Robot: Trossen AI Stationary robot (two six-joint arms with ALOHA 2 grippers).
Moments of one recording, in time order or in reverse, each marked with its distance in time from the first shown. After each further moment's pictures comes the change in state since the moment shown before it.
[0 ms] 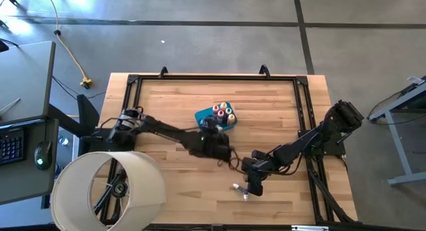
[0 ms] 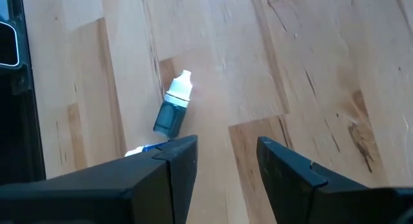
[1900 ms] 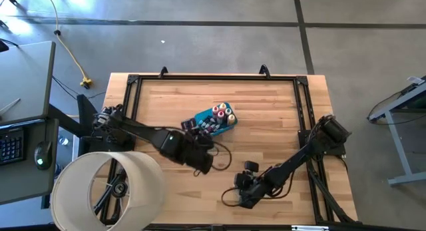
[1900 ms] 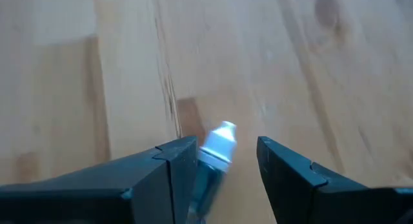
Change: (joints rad) left arm -0.157 -0.221 0.210 -0.360 0.133 -0.453; right arm 0.151 0.261 0.199 0.009 0.327 0.018
